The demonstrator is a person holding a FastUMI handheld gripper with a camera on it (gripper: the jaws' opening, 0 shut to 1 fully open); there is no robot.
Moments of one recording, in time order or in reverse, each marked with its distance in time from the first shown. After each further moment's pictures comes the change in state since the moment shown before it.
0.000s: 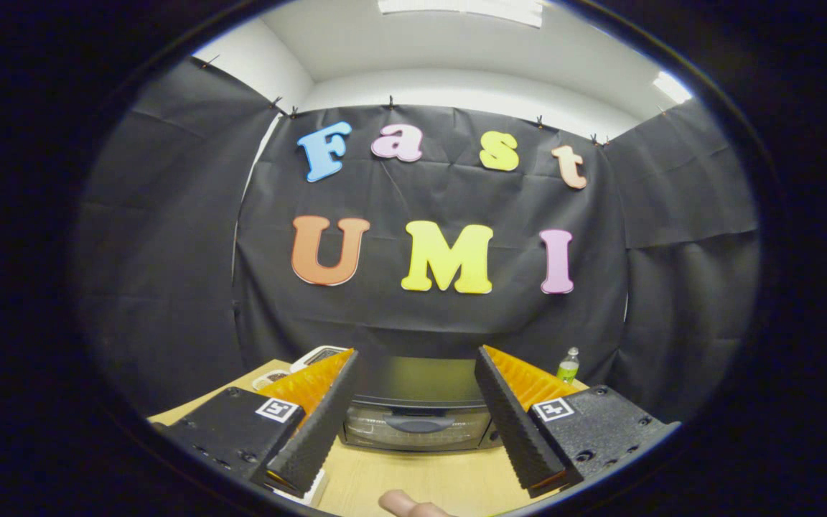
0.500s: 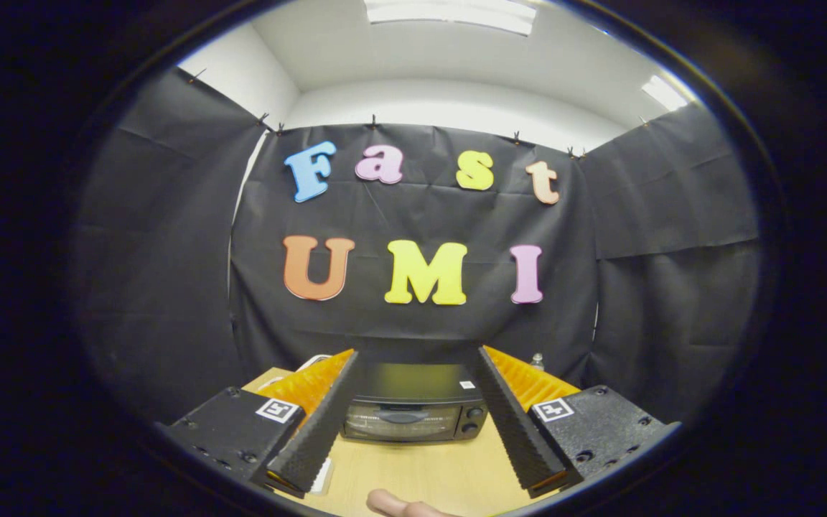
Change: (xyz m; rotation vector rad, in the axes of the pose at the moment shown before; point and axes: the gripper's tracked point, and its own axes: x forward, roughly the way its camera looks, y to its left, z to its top) arm -0.087 -0.022 0.041 0.023 -0.008 -0.078
